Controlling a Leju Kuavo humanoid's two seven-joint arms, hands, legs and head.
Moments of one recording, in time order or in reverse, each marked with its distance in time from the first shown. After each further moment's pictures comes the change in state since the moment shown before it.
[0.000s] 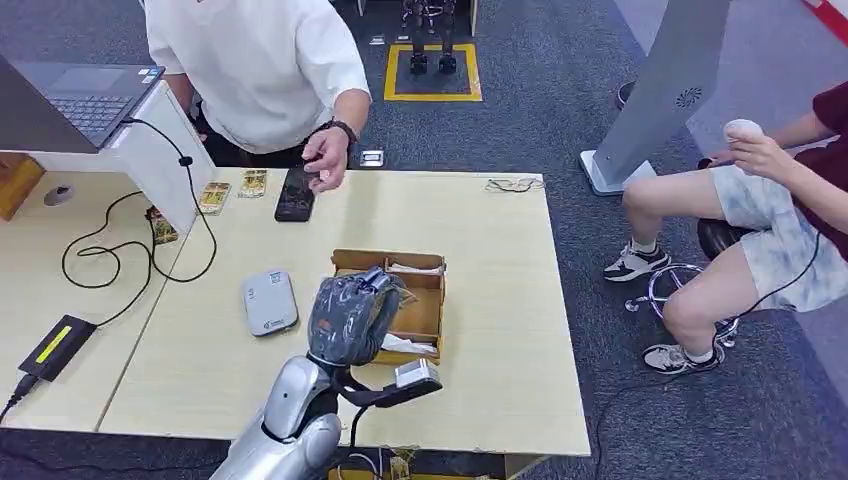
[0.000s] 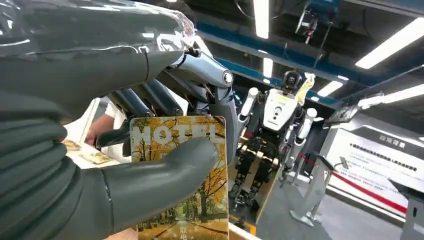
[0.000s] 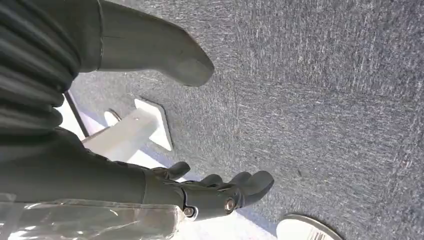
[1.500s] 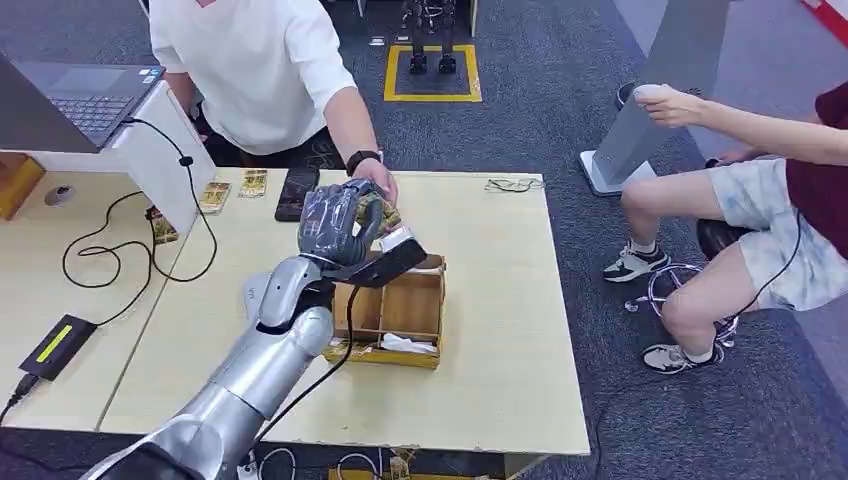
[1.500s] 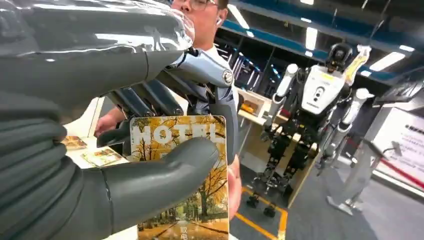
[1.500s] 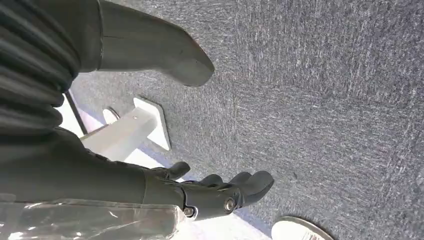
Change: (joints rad) left arm -0.389 -0.045 0.078 0.316 0.214 -0.160 0.084; right arm -0.017 -0.012 0.039 0.035 0.000 0.001 0.026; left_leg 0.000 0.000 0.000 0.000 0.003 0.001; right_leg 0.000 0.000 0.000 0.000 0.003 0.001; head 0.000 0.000
